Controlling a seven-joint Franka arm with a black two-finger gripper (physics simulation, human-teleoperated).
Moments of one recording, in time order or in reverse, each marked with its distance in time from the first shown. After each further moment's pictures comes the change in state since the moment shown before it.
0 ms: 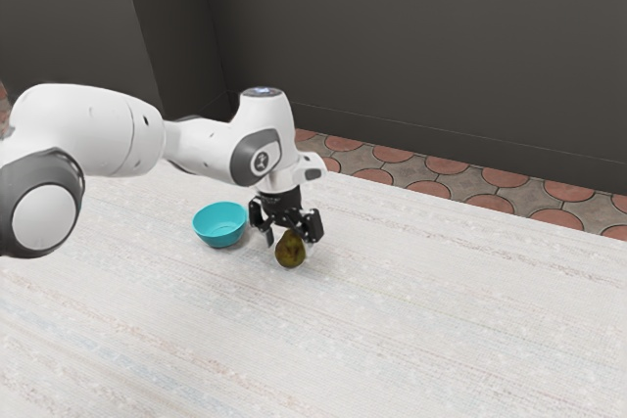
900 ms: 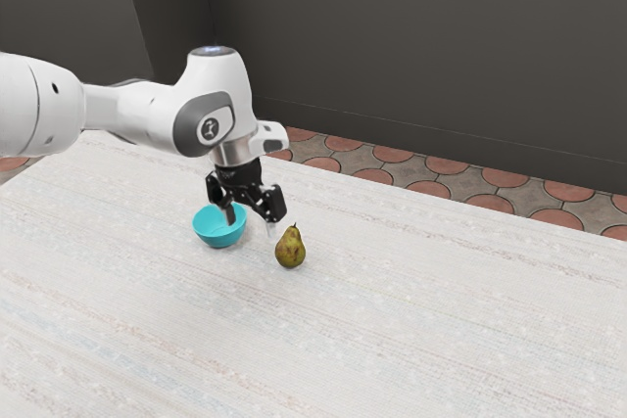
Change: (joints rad) arm 0.029 -0.374 -0.010 -0.289 0.001 -0.062 0.041
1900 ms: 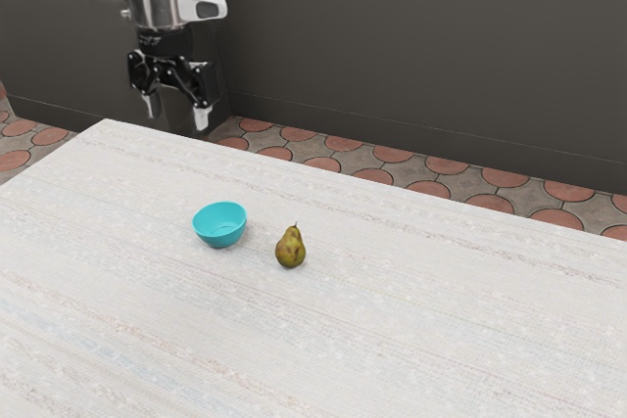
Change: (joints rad) arm -0.018 -0.160 0.079 0.406 0.064 -0.633 0.024
